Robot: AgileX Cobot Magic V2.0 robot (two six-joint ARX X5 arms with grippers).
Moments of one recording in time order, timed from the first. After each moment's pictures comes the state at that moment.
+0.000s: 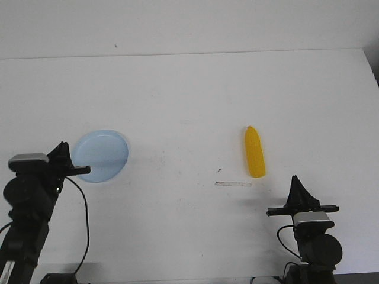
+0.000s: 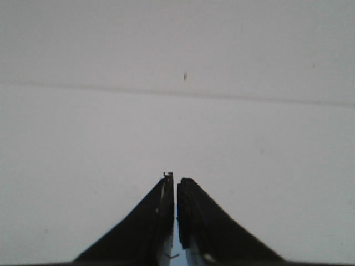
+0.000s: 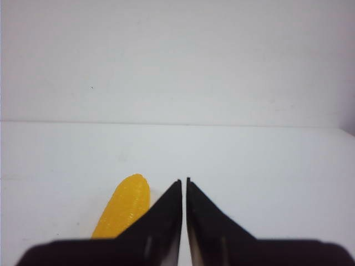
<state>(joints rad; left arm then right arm) -0.04 0.77 0.71 0.01 -0.03 -0.09 0.00 0.00 0.02 0.08 -0.03 0.00</state>
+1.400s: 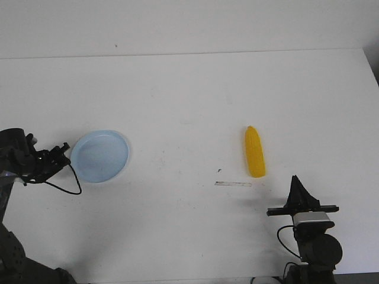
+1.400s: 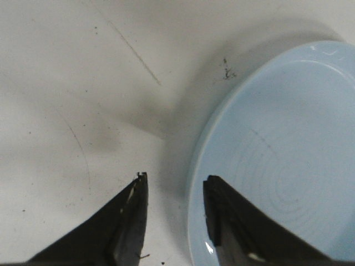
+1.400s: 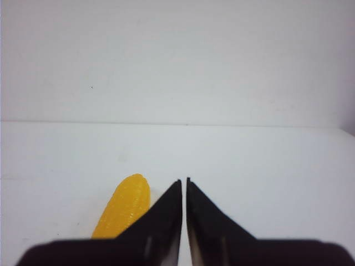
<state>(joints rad) 0.36 1.64 1.18 -0.63 0.36 -0.25 0.00 0.00 0.02 0.08 -0.03 0.00</state>
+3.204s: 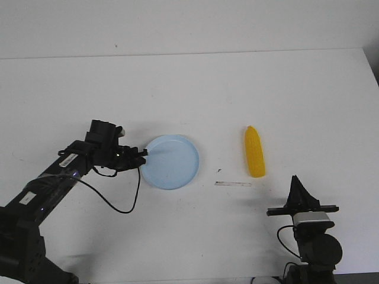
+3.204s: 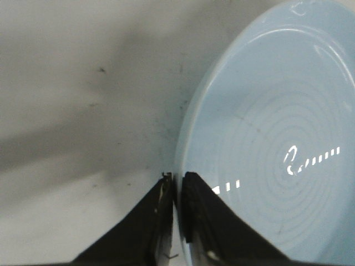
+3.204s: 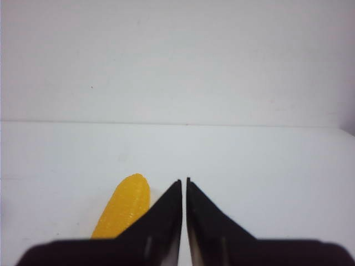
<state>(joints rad) -0.28 1.69 1.19 -0.45 0.46 -0.37 0.00 0.00 0.02 0.08 -0.03 0.00</state>
